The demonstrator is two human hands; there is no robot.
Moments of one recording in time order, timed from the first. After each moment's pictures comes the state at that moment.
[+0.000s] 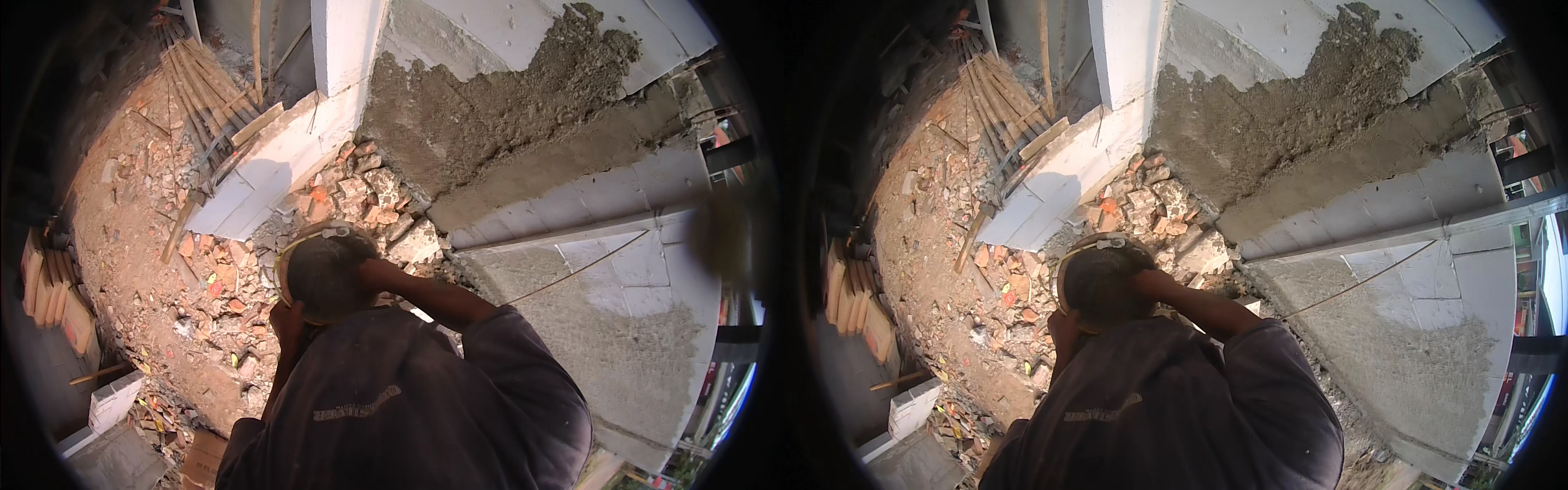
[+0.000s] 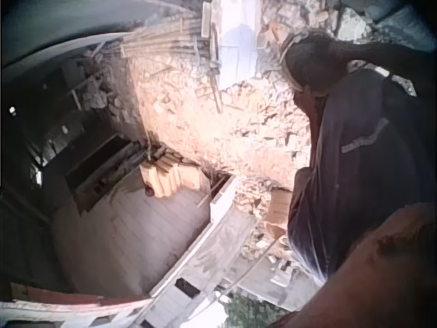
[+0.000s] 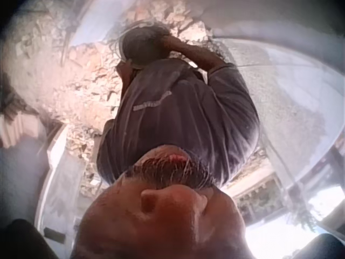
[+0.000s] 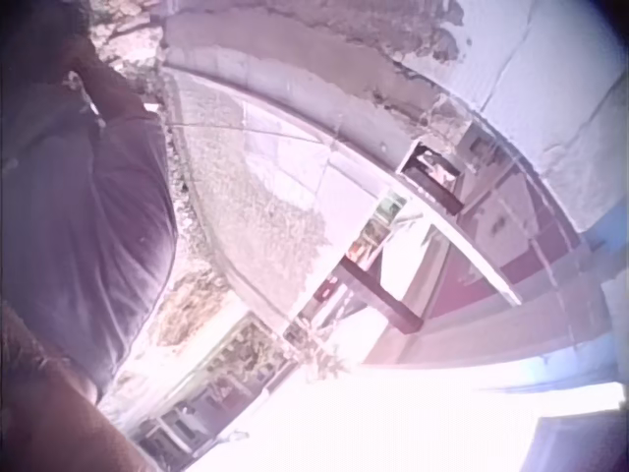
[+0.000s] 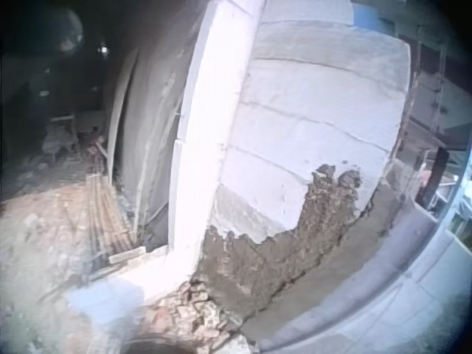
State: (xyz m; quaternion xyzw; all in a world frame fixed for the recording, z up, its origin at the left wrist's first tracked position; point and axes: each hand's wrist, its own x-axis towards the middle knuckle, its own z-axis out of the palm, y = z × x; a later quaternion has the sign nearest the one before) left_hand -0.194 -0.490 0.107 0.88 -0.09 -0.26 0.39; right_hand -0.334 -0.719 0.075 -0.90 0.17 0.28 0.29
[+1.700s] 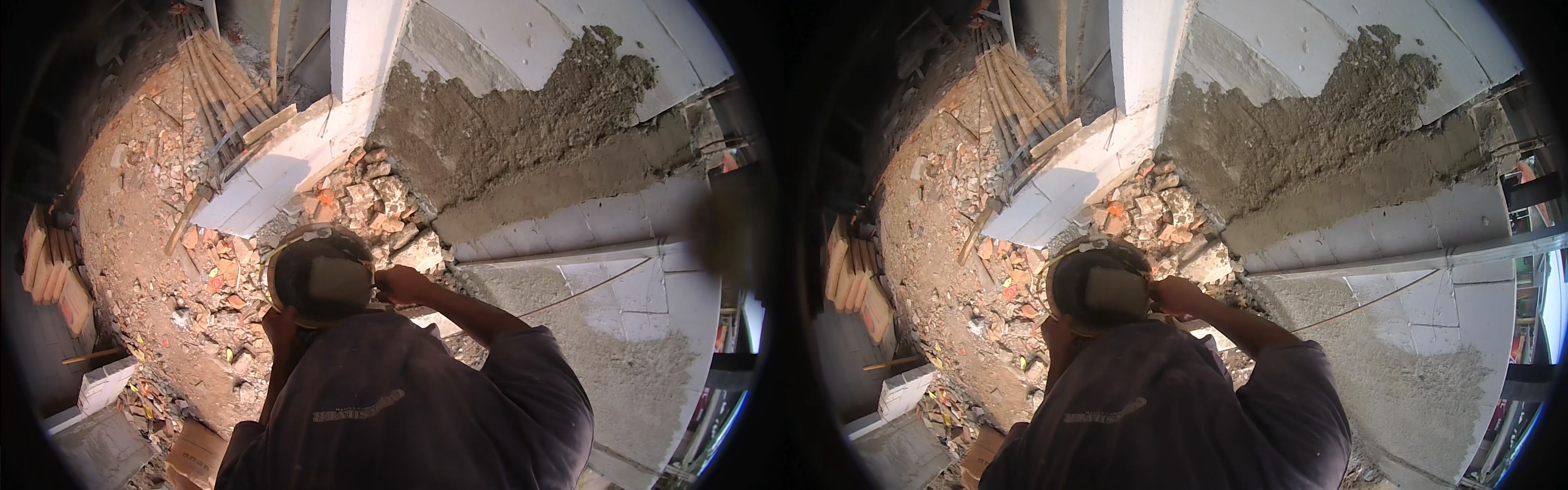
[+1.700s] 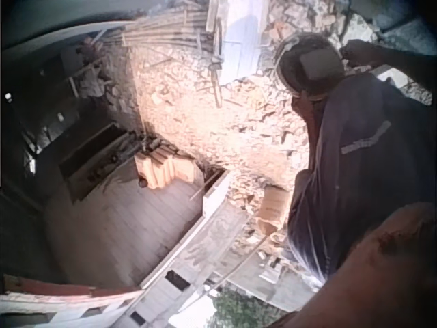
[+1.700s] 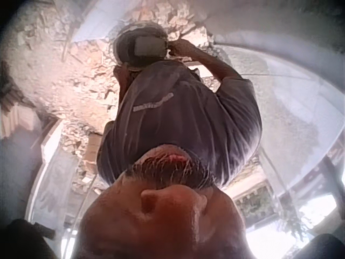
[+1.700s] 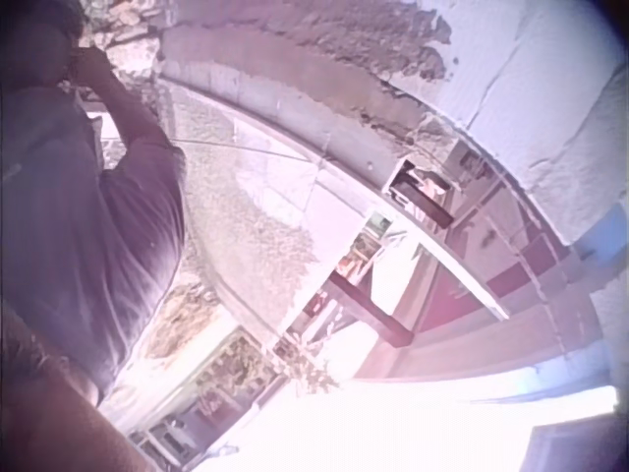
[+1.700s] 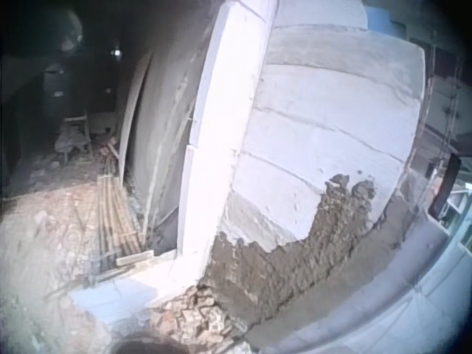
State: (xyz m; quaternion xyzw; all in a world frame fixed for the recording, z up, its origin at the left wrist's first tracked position) left_hand -0.196 -0.488 0.120 0.87 -0.02 -0.23 0.44; right_hand -0.376 -0.749 0.150 -0.91 0.14 0.15 0.36
